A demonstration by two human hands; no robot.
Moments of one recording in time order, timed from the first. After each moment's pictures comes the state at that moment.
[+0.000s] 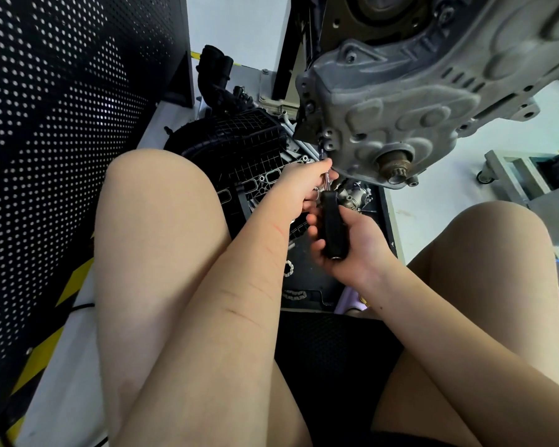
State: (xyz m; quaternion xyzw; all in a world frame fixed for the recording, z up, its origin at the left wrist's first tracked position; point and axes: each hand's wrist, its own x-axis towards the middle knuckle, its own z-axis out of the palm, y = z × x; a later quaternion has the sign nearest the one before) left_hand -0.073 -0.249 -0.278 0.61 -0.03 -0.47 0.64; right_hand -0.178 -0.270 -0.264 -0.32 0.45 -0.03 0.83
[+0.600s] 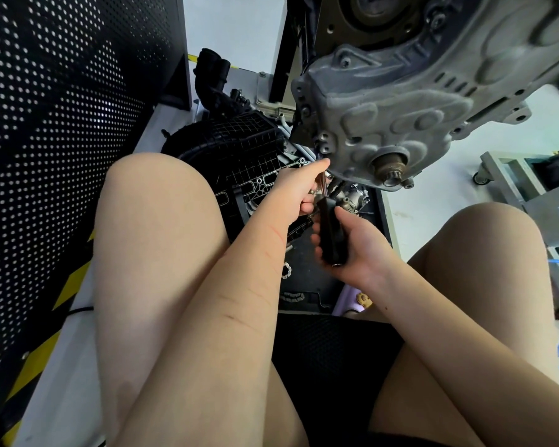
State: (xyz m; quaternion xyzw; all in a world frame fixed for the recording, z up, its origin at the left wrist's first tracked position) left_hand -0.071 -0.252 -0.281 0.59 0.02 -0.47 0.66; right_hand -0.181 -0.277 -0.263 -0.38 0.50 -0.03 0.78
